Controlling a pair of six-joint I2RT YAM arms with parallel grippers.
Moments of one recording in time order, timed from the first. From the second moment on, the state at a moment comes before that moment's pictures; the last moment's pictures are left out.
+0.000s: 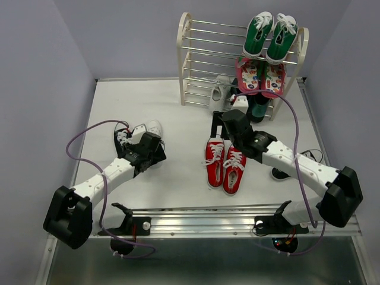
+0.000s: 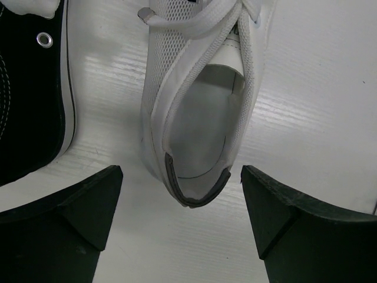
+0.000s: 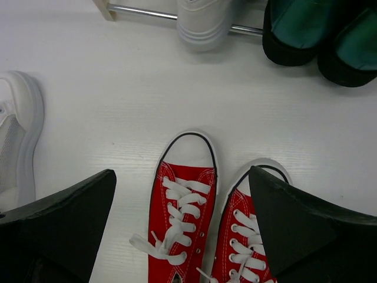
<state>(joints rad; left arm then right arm) -0.52 1.15 0.65 -0.43 -0.41 -0.77 0.75 1.38 1.09 -0.27 0.55 0.46</state>
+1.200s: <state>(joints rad) -0.67 0.99 0.66 -0.25 -0.40 -0.52 0.75 1.20 0.97 -0.34 0.79 0.47</state>
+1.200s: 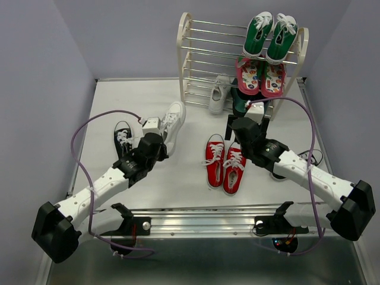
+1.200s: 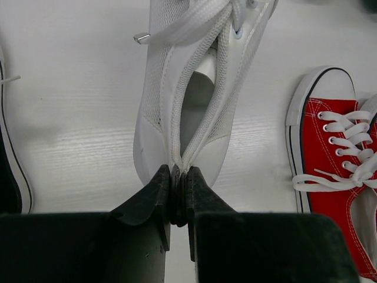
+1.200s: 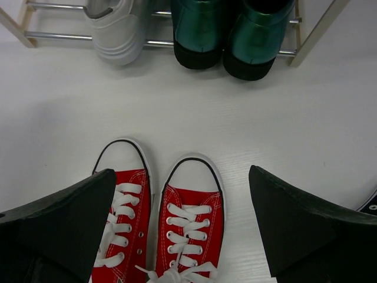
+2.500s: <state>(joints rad) -0.58 1.91 1.46 -0.17 -0.33 -0.31 0.54 1.33 0.97 -0.32 0.82 0.45</state>
